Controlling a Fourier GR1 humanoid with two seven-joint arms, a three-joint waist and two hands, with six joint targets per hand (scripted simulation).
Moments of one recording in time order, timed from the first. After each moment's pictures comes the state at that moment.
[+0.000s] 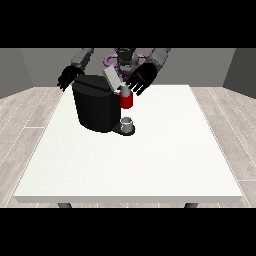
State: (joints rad) left arm -1.16 0.44 0.12 -0.62 -0.65 -0.14 -0.13; right arm -0.32 -0.05 -0.04 -1.39 -0.04 -0.15 -0.05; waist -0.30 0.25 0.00
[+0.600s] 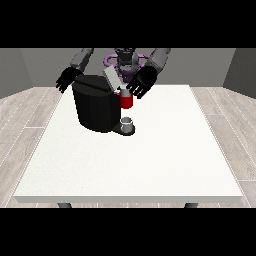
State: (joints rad) left arm -1.18 0.43 0.13 -0.61 -0.66 -0.15 -0.12; right arm -0.34 -0.05 -0.06 -1.38 -0.05 -0.16 -0.06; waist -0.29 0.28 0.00
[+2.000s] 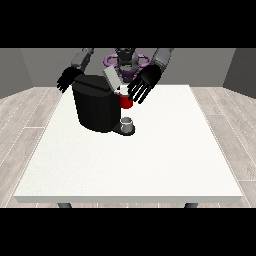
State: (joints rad) left arm -1.17 0.46 0.07 -0.61 -0.74 -0.19 -0.18; right arm -0.33 -0.05 -0.06 -1.38 -0.04 -0.18 -0.06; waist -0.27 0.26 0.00
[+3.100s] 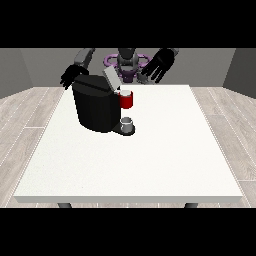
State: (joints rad) left arm -1.04 0.33 0.15 -0.66 -0.65 -0.22 -0.15; right arm -0.21 -0.04 -0.11 -1.27 -0.07 -0.19 -0.12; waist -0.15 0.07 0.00
